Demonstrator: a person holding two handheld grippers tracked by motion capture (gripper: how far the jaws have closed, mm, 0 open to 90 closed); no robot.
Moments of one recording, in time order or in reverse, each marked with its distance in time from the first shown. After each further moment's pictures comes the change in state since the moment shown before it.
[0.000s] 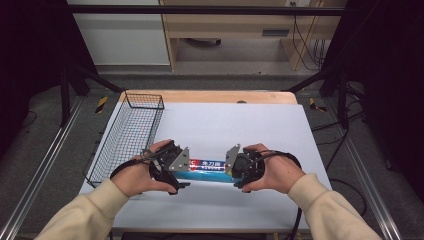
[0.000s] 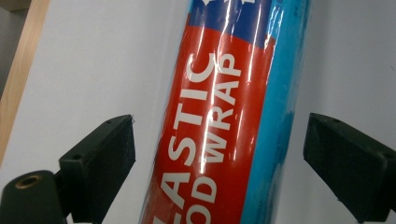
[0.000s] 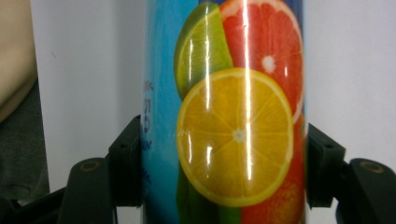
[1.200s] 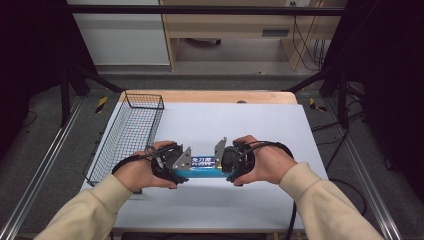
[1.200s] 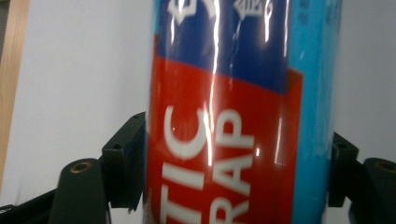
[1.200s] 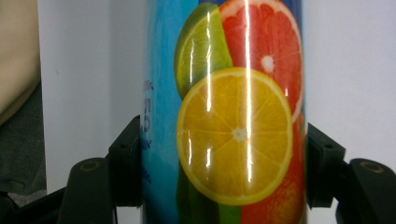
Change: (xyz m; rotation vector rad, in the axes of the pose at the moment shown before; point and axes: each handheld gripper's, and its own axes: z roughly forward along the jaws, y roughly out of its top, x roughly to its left) left arm 0.007 0.003 0.004 0.087 -0.019 0.073; right arm -0.010 0.034 -0.014 0.027 0.000 -0.082
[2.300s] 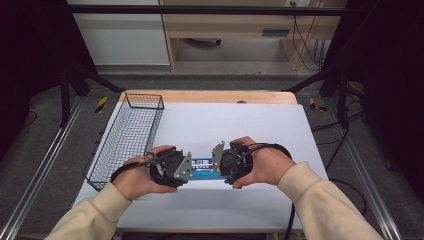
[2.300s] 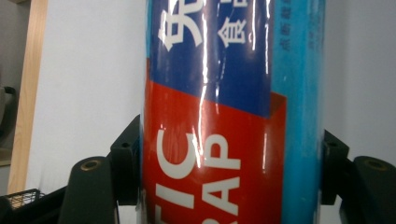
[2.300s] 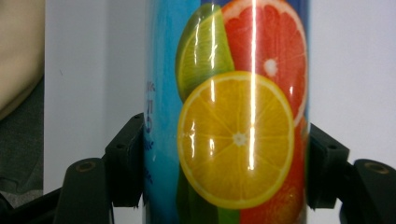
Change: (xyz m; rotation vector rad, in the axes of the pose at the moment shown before) left arm -0.016 0.006 -0.010 0.034 0.075 0.012; right arm 0.006 0.003 0.001 -0.015 -0.007 -0.043
